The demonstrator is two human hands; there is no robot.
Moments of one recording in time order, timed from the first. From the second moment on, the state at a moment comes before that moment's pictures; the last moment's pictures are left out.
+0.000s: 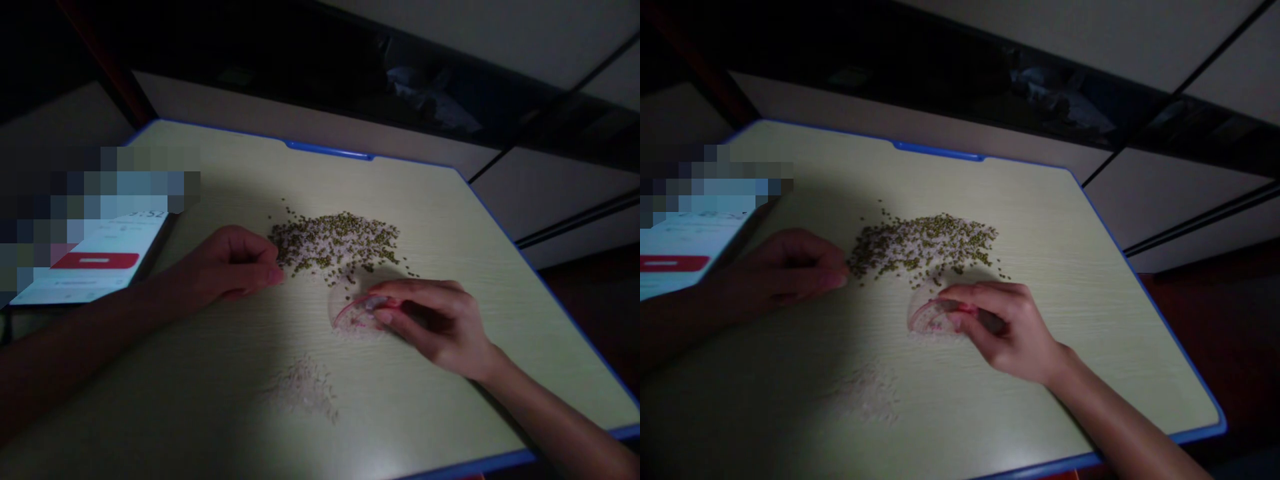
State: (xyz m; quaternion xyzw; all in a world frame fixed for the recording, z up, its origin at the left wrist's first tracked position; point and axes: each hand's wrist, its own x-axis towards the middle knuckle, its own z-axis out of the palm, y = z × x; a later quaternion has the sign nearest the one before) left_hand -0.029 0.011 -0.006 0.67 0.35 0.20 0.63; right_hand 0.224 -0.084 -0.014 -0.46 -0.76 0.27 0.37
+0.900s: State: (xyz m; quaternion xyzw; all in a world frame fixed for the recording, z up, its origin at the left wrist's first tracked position) left_hand -0.018 0.006 0.000 0.71 0.30 0.23 0.59; right_hand 0.189 -0.114 -0.017 -0.70 -0.55 0.22 0.39
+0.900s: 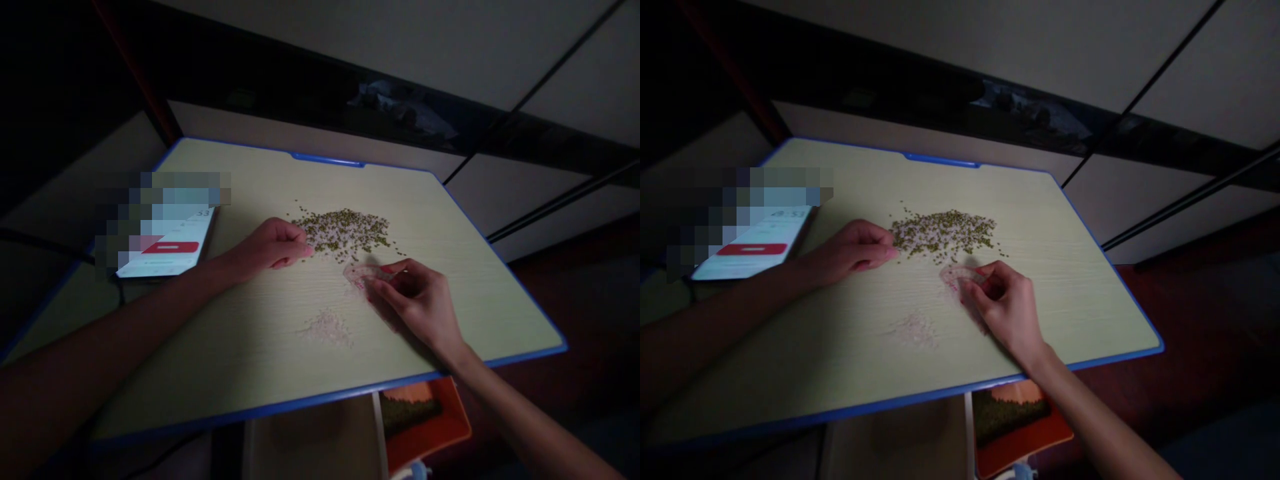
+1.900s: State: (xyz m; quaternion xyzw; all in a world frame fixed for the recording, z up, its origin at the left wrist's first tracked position) left_hand -0.014 0.009 -0.003 0.71 0.27 0.25 0.60; right_hand 0.146 -0.091 0.000 -0.39 -0.81 0.37 0.23
